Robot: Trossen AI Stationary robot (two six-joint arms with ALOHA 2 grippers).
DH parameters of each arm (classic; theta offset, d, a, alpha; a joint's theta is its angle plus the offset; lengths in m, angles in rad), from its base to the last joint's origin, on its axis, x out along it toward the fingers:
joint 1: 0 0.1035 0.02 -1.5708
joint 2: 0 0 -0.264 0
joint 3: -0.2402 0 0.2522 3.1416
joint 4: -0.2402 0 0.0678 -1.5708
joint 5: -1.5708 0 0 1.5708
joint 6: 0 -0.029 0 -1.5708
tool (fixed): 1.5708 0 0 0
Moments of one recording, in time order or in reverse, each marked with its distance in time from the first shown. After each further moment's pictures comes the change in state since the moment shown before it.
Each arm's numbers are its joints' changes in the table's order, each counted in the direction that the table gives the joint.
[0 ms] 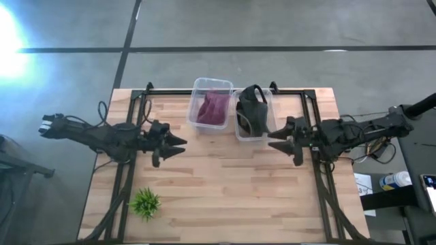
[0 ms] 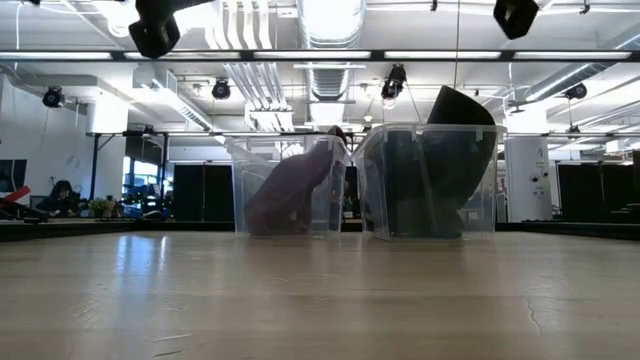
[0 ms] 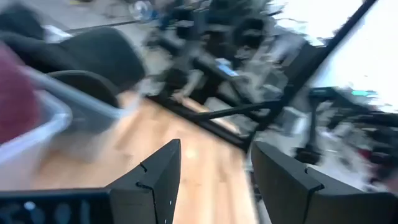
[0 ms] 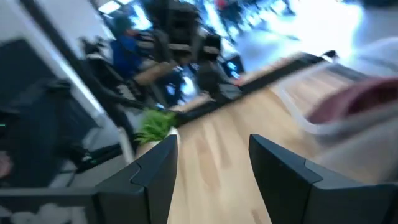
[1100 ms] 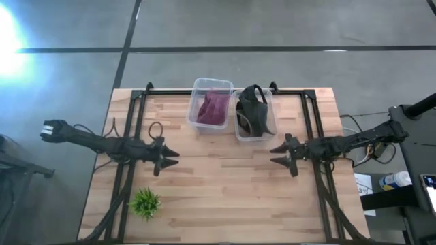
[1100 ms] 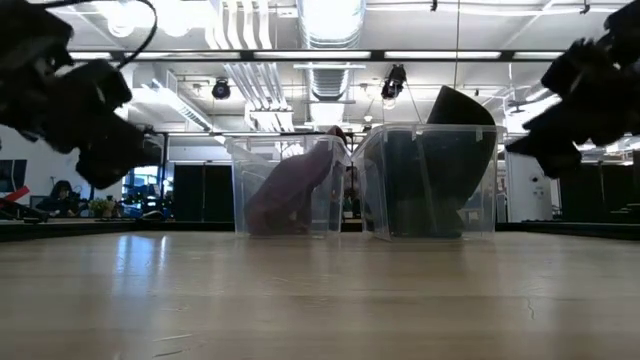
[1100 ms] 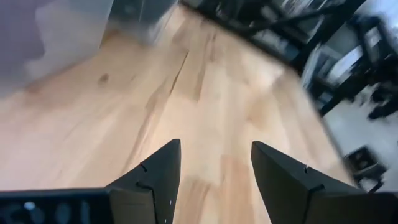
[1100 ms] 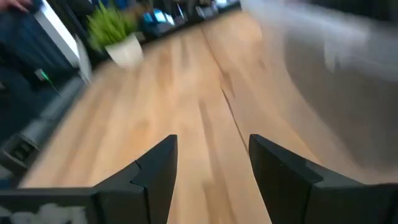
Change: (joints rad) left arm 0.021 -0.243 0.600 0.140 -0.049 -0.019; right arm -0.022 -0.346 0.730 0.279 0.088 0.082
